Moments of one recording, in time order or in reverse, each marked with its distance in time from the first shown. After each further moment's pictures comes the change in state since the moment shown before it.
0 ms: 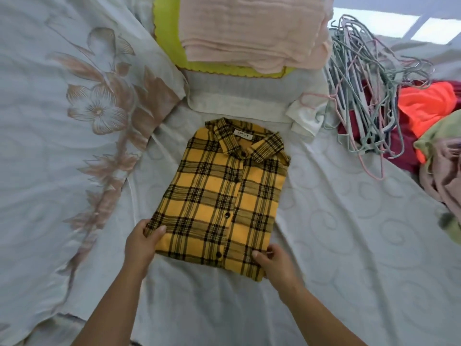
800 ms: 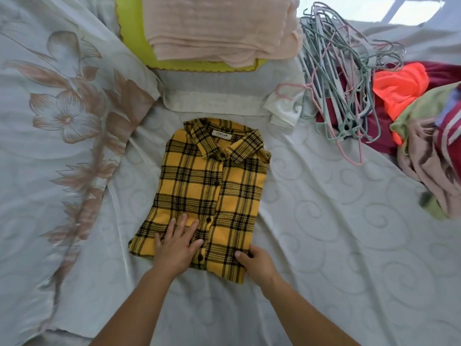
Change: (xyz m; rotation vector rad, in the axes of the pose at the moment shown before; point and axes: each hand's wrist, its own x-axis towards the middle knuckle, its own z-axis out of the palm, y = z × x) left_hand -0.020 0.009 0.070 1.103 -0.452 0.344; right_hand 0.005 0.010 0.009 0.070 -0.098 0.075
